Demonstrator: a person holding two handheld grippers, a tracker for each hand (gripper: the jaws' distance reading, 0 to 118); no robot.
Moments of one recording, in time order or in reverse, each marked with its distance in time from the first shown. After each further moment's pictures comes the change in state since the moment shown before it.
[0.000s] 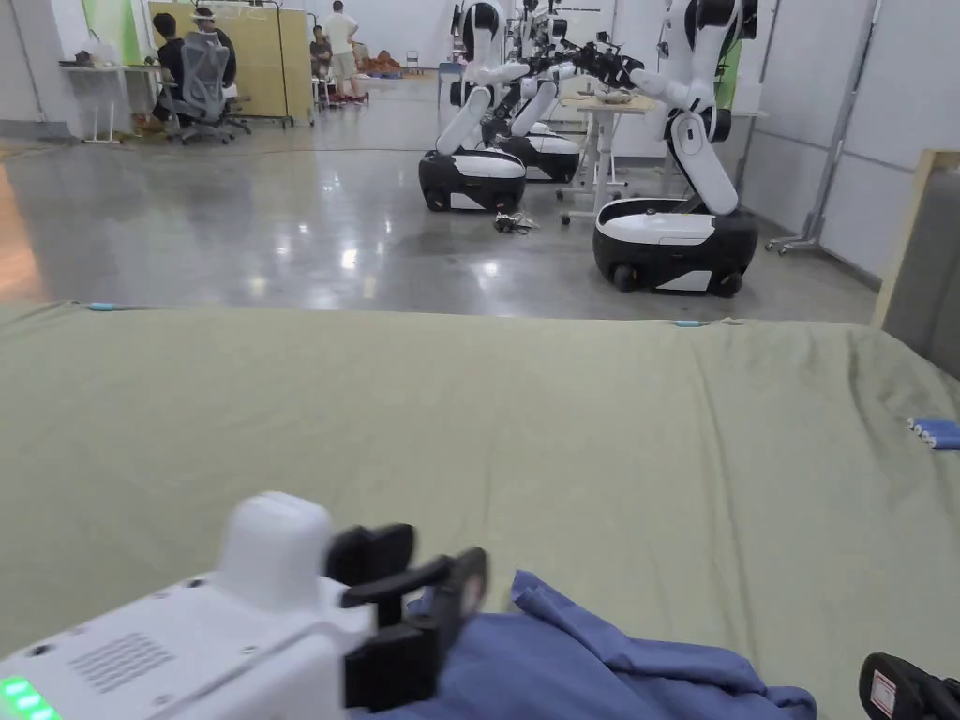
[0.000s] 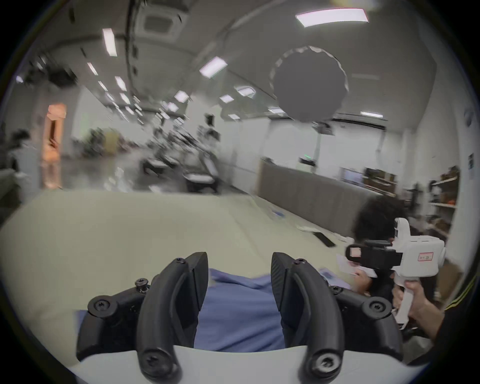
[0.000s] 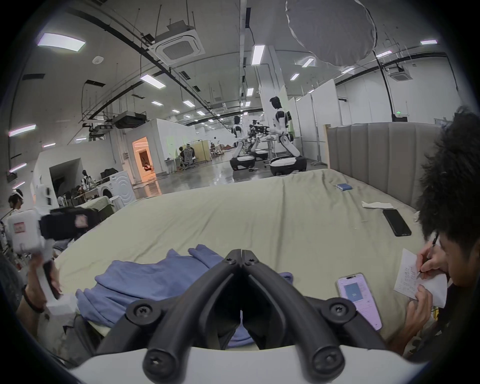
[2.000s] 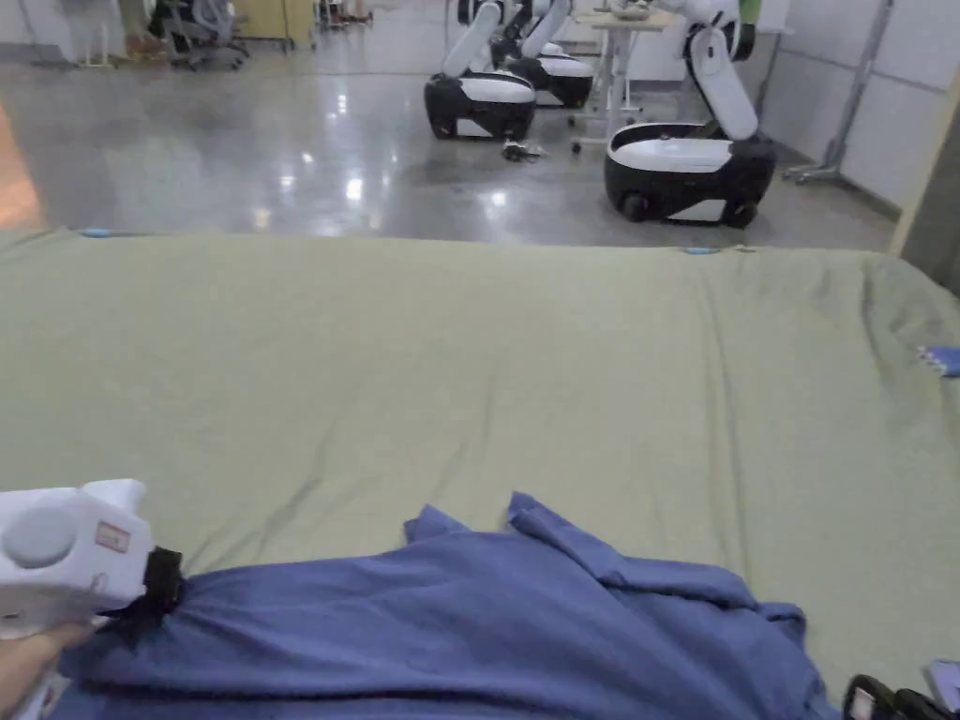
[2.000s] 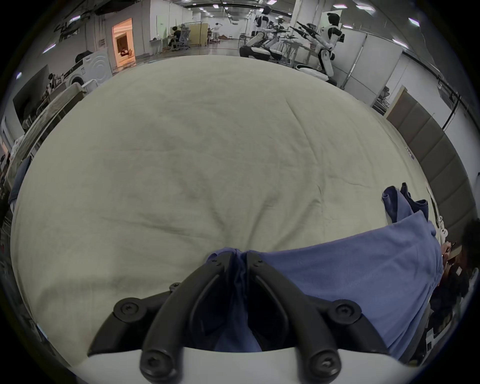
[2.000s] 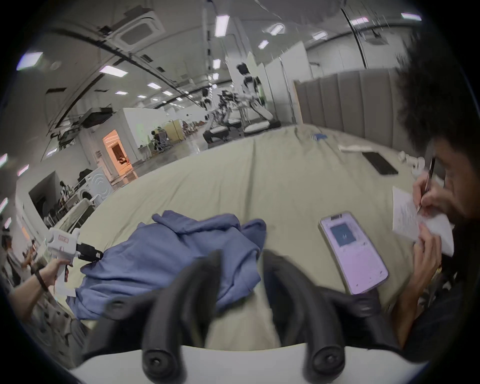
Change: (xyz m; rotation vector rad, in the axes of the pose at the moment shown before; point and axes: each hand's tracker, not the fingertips) left arm -0.228 -0.093 -0.086 -0.754 0.501 0.297; right arm 0.048 -0.059 -0.019 -0.234 -0.131 -0.191
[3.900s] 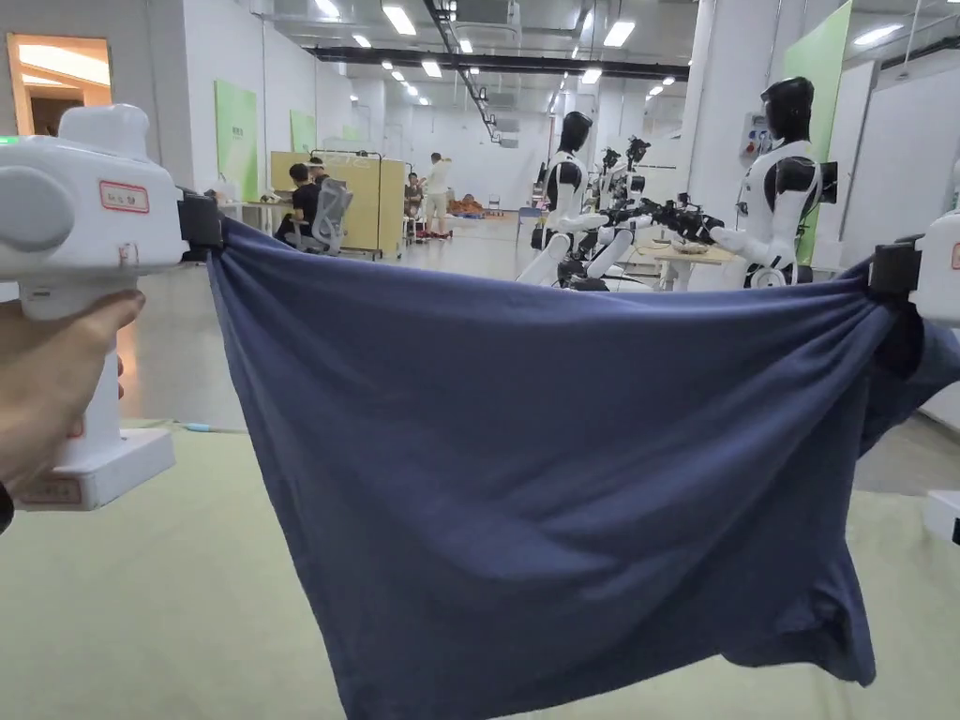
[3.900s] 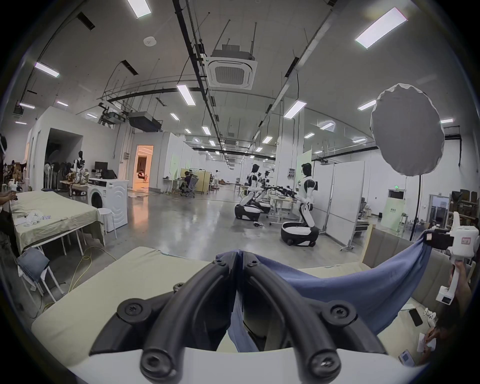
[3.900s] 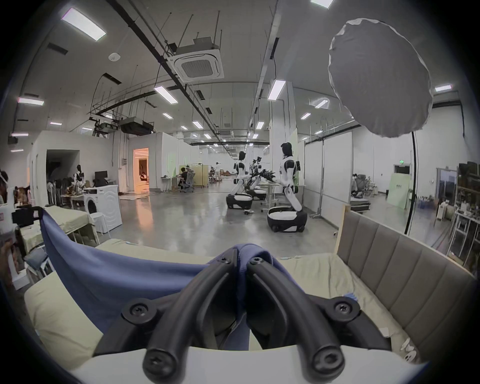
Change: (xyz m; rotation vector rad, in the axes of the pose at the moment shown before) left arm 0.021 0.233 0.305 0.978 -0.036 -0.023; right arm -0.183 0.407 -0.075 0.445 0.080 0.355
